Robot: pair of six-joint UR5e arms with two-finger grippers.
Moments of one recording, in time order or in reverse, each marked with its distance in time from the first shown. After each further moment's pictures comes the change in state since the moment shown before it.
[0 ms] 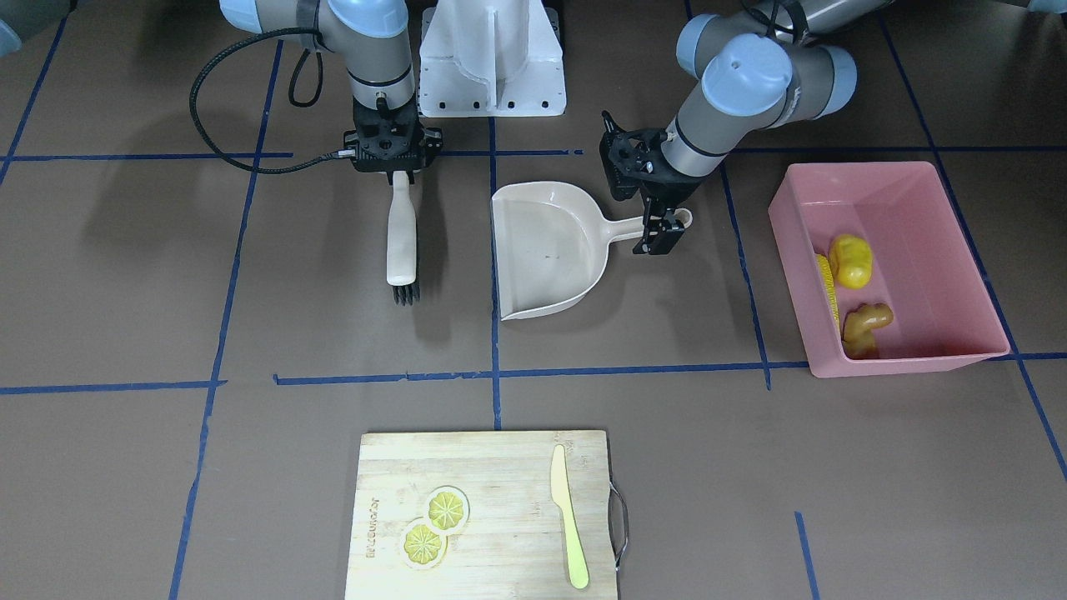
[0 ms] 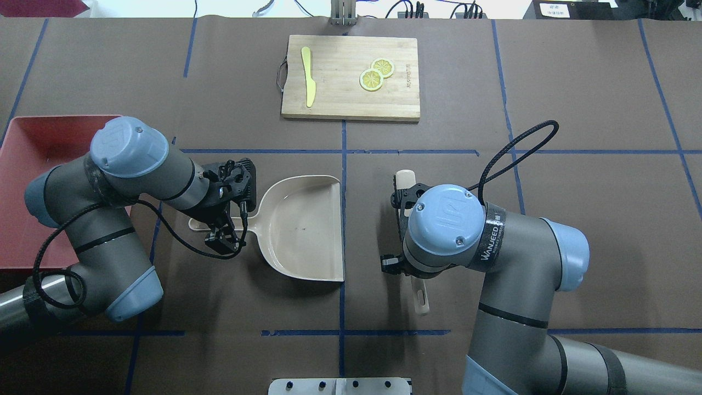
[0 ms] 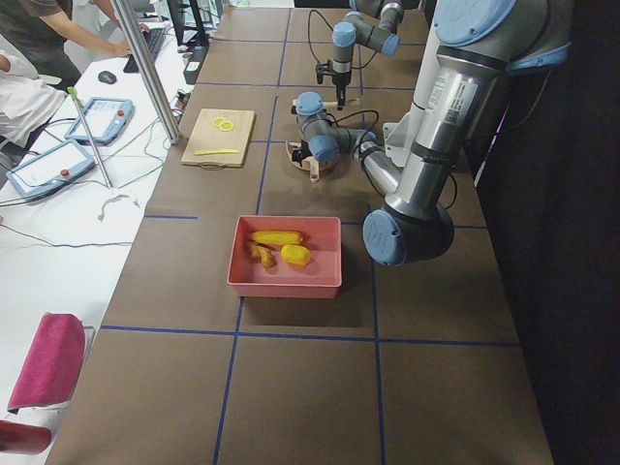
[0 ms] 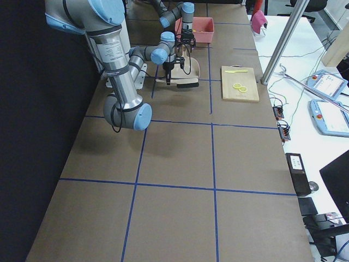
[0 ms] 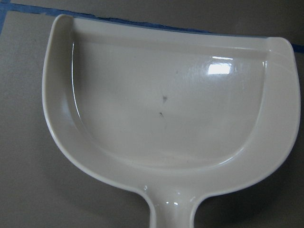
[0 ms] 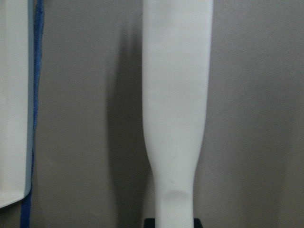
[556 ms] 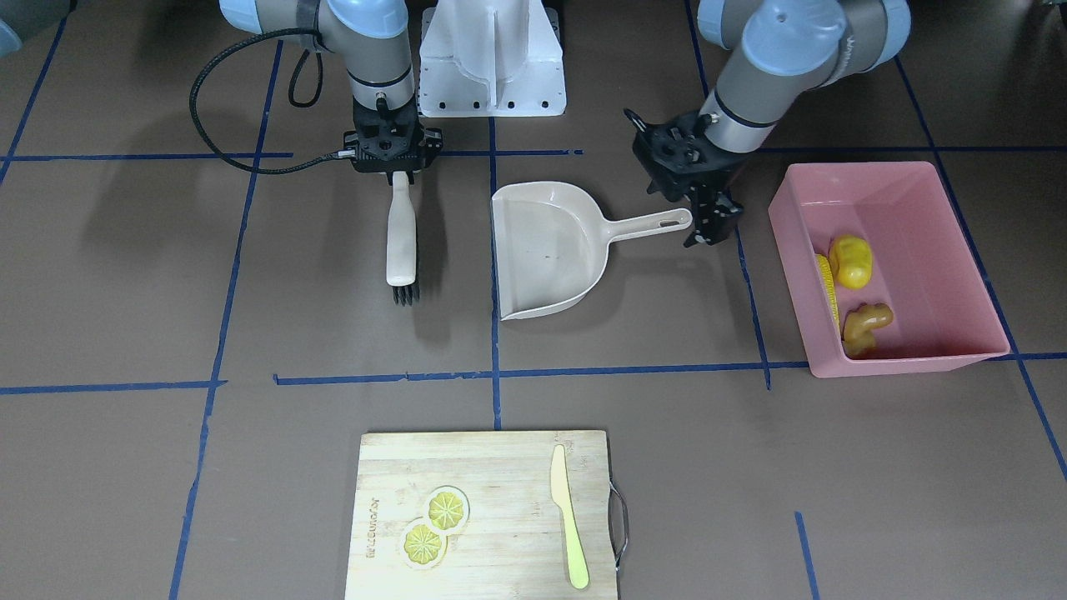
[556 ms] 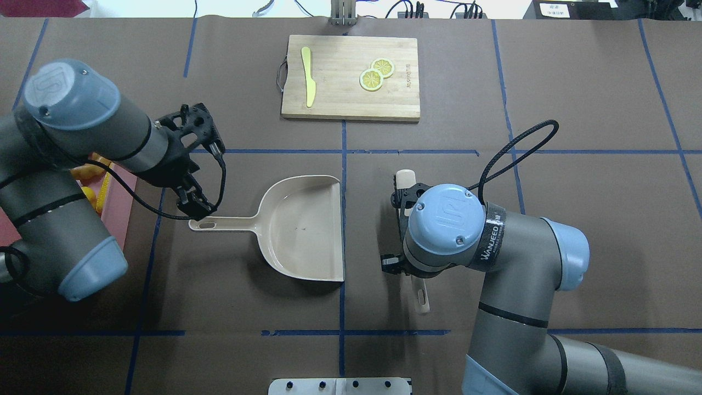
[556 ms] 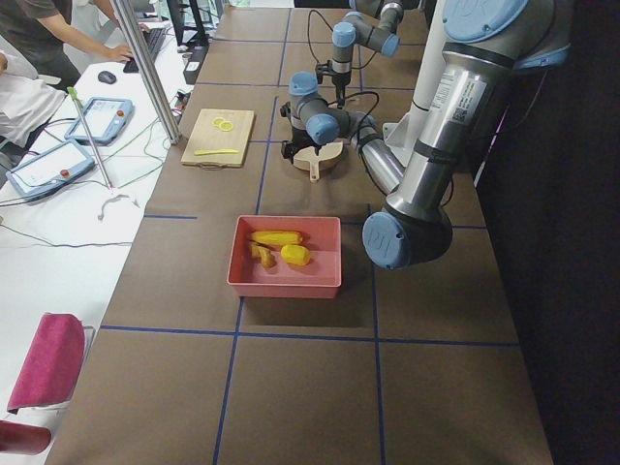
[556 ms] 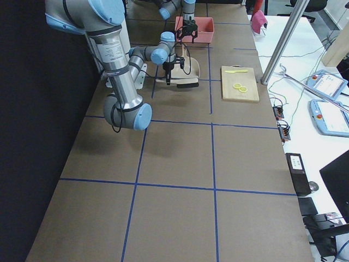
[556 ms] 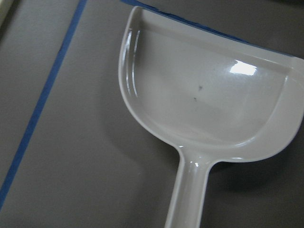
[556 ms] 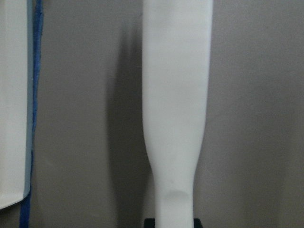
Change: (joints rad) left arm -0.121 0.022 -0.088 0.152 0.008 -0.274; right arm 0.003 0.000 -0.001 0.000 0.000 -0.001
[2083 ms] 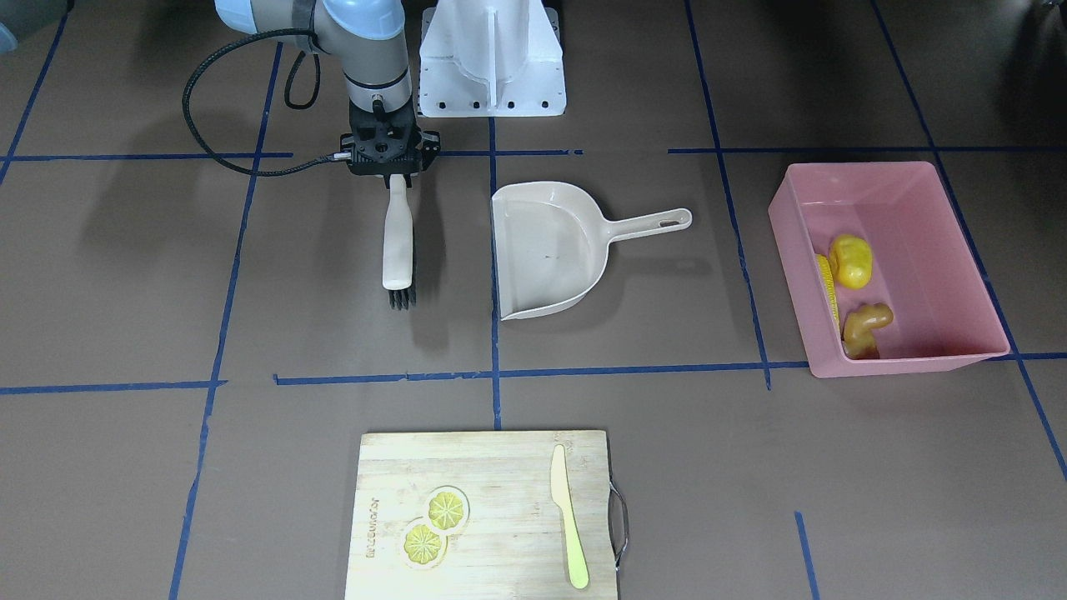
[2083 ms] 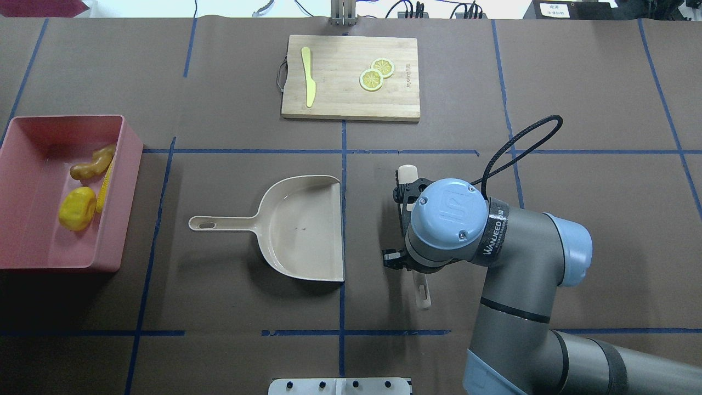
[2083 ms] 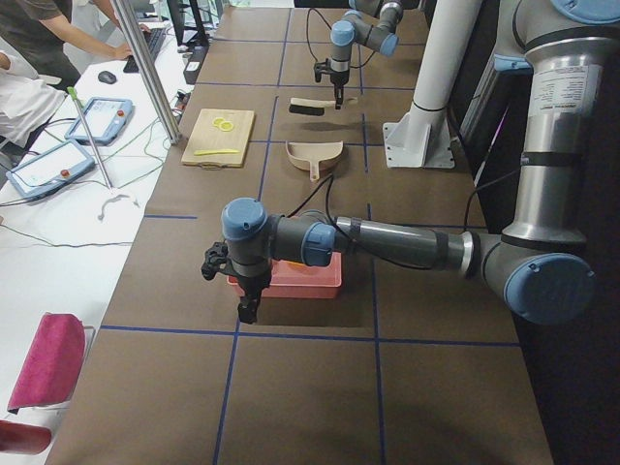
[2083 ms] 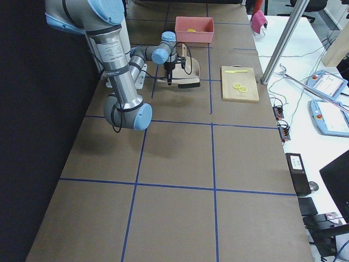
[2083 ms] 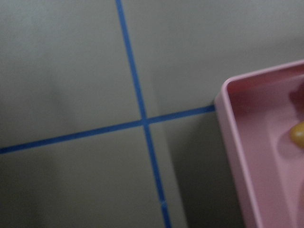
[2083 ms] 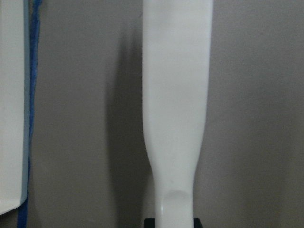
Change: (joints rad) left arm -0.760 0.367 0.268 0.102 -0.198 0.132; right arm 0.013 0.000 0.000 0.000 0.000 -0.004
